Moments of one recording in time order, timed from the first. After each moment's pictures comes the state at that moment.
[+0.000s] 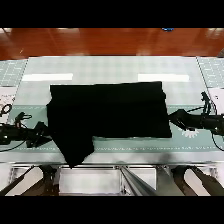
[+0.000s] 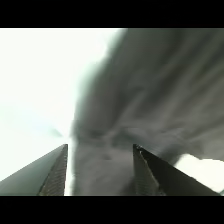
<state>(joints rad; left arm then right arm) 0.63 -1.09 0.43 1.01 -1.26 -1.34 -0.43 -0.91 0.49 -0.80 1.12 1.24</state>
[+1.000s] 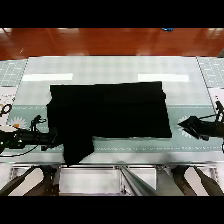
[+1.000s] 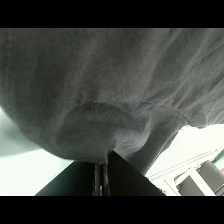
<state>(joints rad) 0.49 -1.08 0.30 0.89 -1.21 -1.24 -0.65 -0.87 0.47 -1.02 1.20 1.31</state>
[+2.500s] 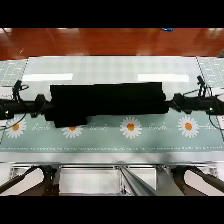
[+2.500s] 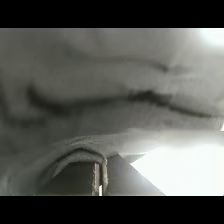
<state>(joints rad) 0.40 -1.21 0.76 0.69 -1.12 -1.21 -0.30 -1.21 0.78 -0.76 1.01 1.25</state>
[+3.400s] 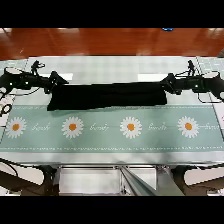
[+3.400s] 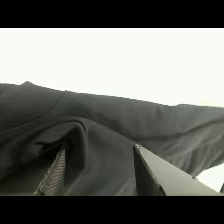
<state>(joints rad) 0.25 -1.75 1.32 0.68 -1.11 -1.33 -0.25 -1.67 1.19 -0.63 0.95 1.23</state>
